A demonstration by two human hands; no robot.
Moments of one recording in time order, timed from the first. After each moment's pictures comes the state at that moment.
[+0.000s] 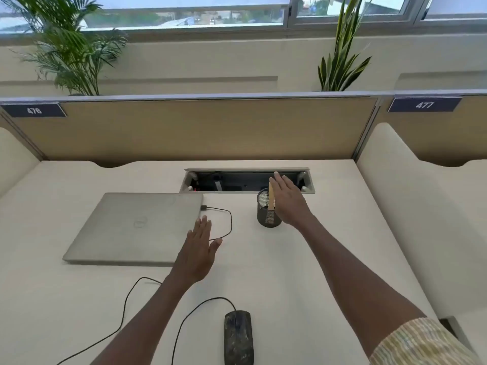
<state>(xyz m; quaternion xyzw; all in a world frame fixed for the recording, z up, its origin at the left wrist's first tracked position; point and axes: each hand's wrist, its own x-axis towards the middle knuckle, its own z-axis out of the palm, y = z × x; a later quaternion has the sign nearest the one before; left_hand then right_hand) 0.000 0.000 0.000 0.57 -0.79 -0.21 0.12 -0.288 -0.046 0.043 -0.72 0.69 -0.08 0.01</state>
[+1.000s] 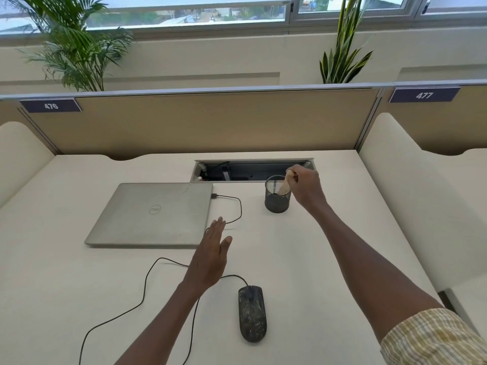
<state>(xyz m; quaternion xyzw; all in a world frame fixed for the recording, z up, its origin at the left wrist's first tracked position) 0.012 0.064 0.007 0.53 -0.77 -0.27 0.24 -0.280 -0.013 0.074 -0.57 0.69 -0.42 0.12</state>
